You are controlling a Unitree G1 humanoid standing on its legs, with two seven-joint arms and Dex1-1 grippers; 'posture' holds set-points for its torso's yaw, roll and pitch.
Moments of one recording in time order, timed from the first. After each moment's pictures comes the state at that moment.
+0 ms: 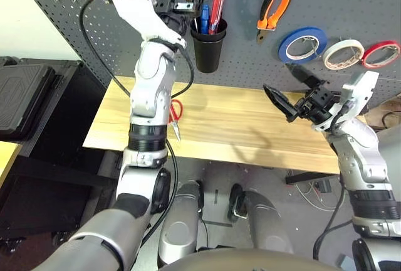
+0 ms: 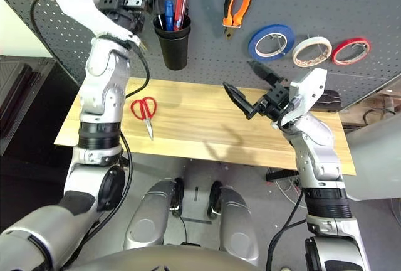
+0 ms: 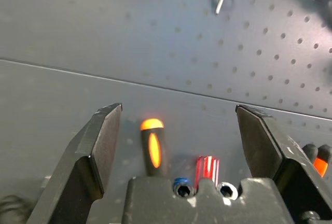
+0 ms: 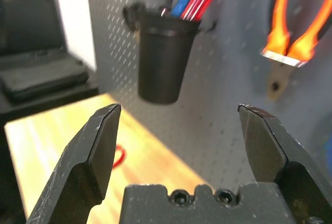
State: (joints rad) left arm -0.69 0.11 0.10 -0.25 -0.29 0.33 -0.07; right arm -0.22 -0.42 -0.08 -0.05 0.45 0.00 0.79
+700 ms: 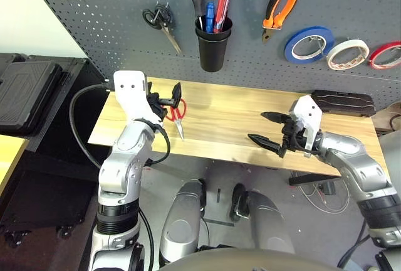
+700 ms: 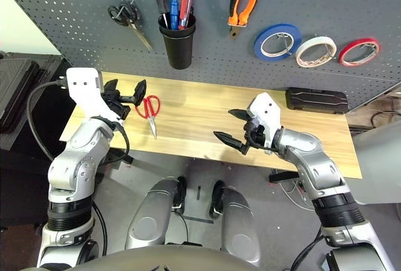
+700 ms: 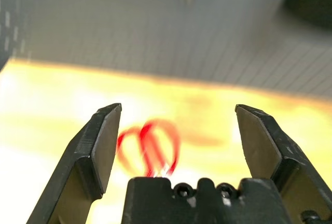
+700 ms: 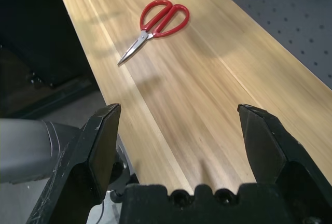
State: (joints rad) left arm -0.19 0.18 0.08 -0.31 -0.23 0.67 -0.02; right arm -0.19 -0.53 0.13 -0.04 0.28 0.29 0.84
